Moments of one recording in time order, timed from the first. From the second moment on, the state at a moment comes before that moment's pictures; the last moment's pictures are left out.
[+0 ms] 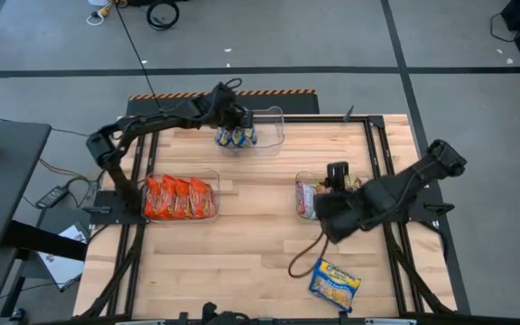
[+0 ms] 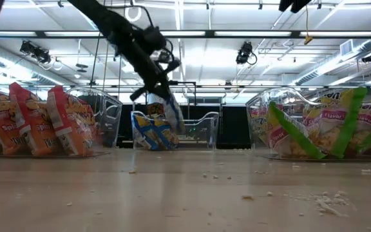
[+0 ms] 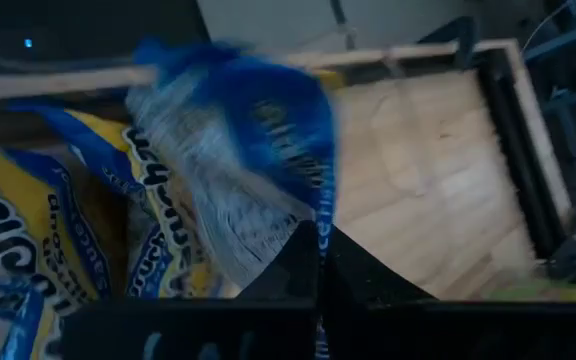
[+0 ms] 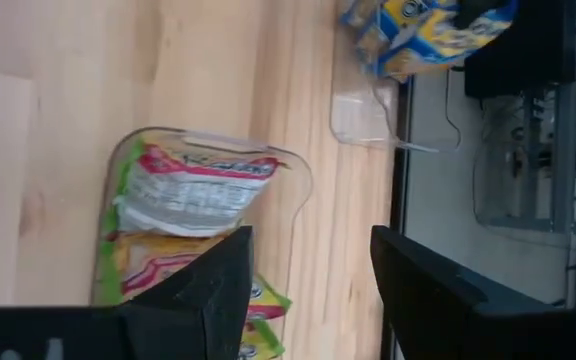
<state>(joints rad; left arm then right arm) 0.62 1.72 1.27 -0.29 0.07 -0.75 0.53 1.55 1.60 -1.55 0.69 0.33</state>
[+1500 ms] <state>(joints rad) 0.53 1.54 1.27 -0.52 0.08 -0.55 0.56 1.55 1.60 -1.44 0.35 0.53</state>
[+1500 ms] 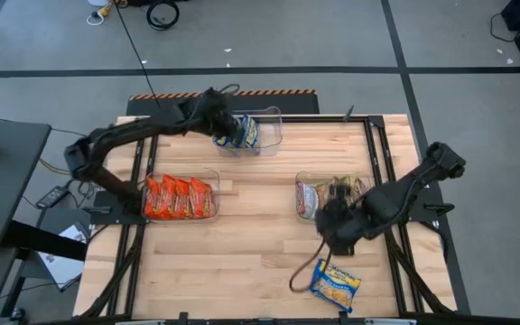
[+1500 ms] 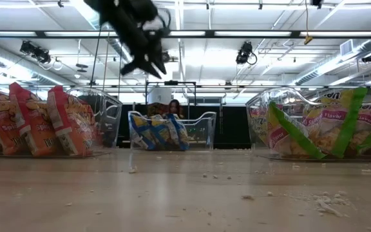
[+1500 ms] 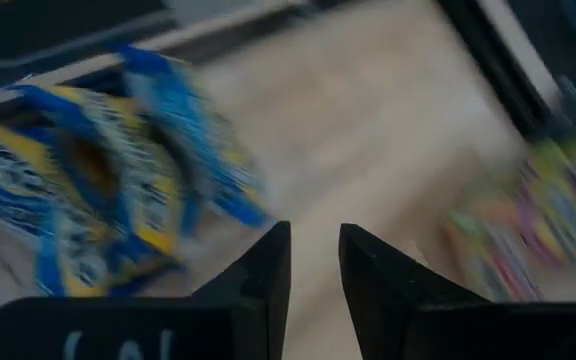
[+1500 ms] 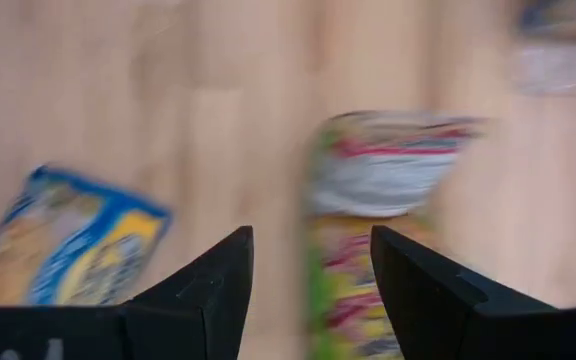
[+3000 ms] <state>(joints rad) -0.61 1.46 1.27 -0.60 -0.48 -0.96 0.85 2.08 1.40 -1.23 0.20 0.15</state>
